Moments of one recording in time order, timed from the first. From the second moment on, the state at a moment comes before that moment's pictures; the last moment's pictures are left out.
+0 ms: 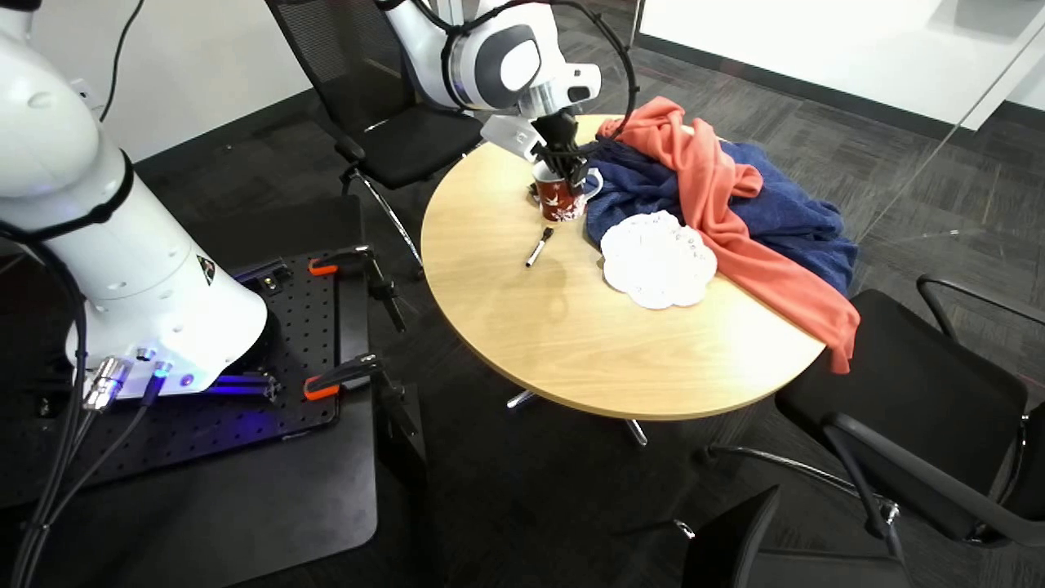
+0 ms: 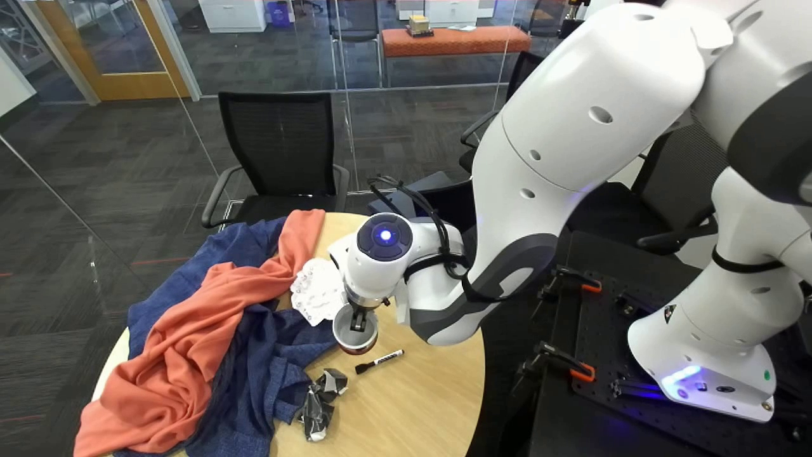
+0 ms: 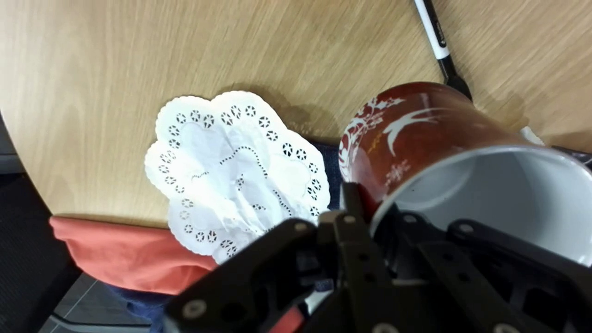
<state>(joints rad) 0.68 0.64 -0.38 -2.17 -0.21 3.02 0.25</state>
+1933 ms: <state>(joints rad) 0.52 0.81 -0.45 -2.13 -0.05 2.96 0.40</state>
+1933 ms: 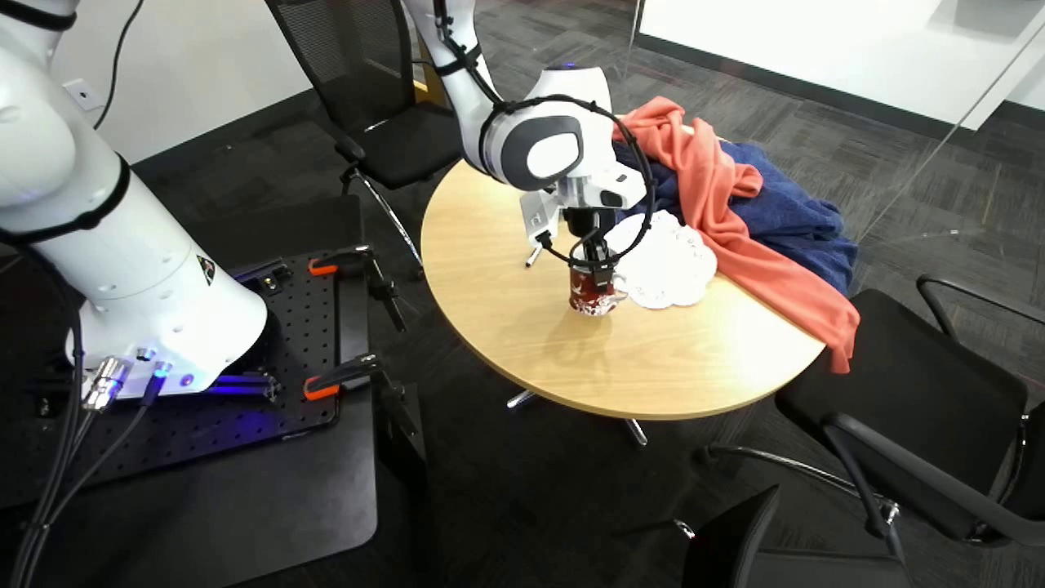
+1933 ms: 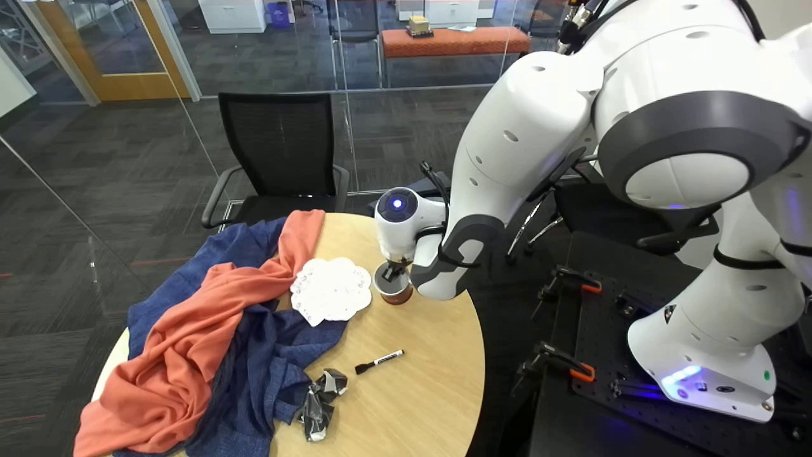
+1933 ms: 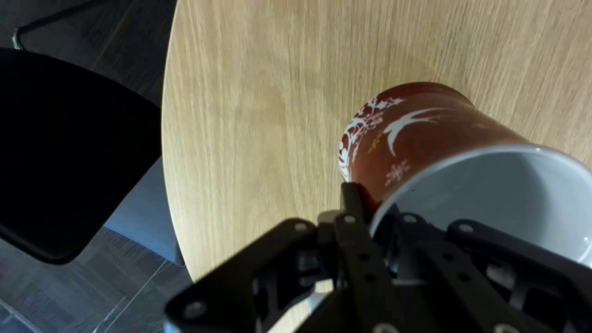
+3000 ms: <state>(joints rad) 0.48 0.85 -0.40 -2.07 -0.05 2.96 0.40</state>
